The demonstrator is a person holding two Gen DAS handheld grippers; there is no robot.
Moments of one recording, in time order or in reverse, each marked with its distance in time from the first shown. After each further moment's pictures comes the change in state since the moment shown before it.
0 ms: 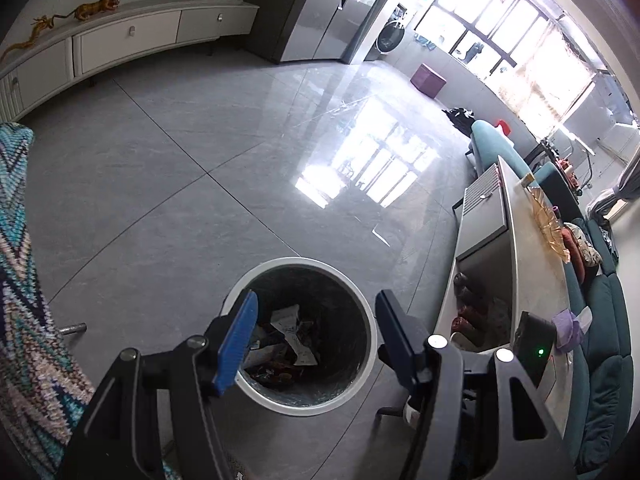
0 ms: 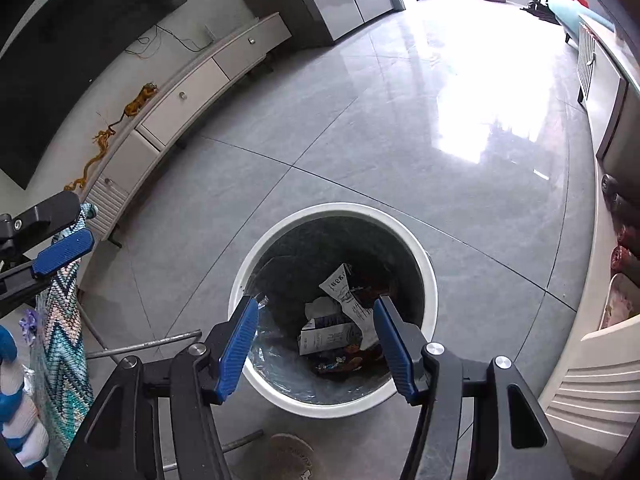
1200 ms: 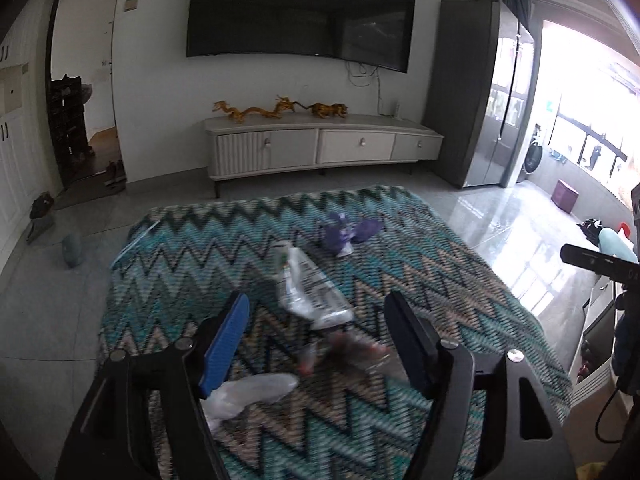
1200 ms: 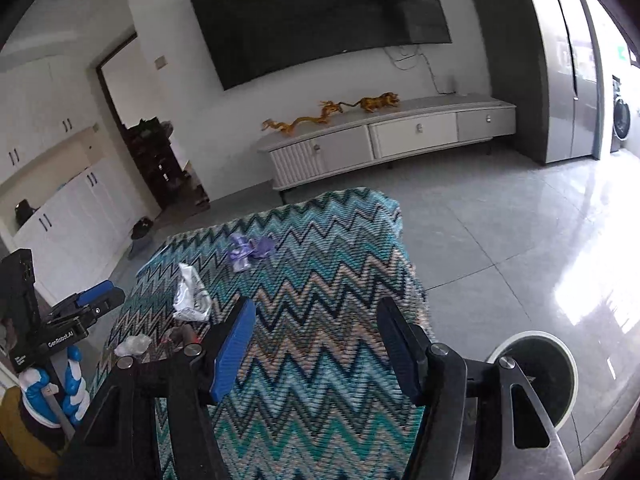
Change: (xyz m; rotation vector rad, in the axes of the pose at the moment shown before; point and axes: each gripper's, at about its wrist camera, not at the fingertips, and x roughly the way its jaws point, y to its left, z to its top) left arm -0.403 0.269 -0.232 -0.191 -0.439 0.574; right arm -0.121 0.365 -0.097 -0.667 -0.070 0.386
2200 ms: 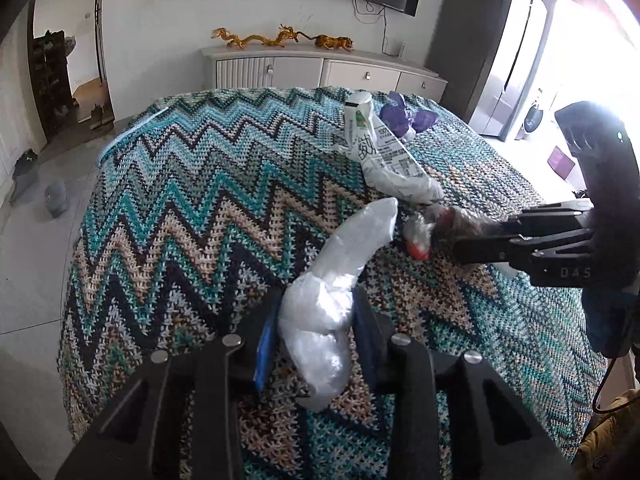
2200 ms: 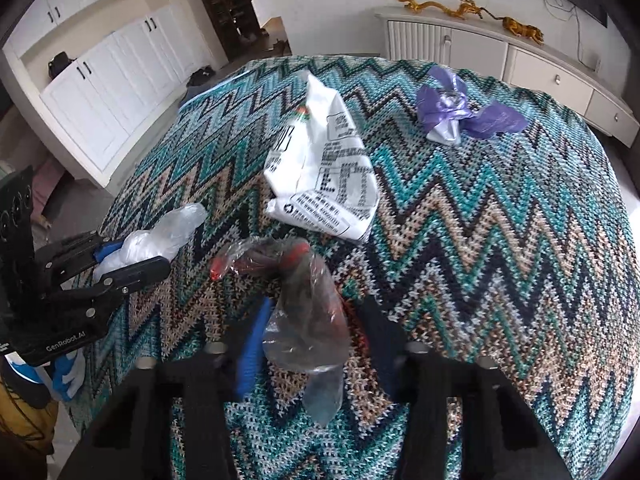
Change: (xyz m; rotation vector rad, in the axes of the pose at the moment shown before) left arm 0.060 0.064 -0.082 -0.009 0.208 -0.070; right arm 0.205 0.156 -0.063 -0.304 0.430 0.151
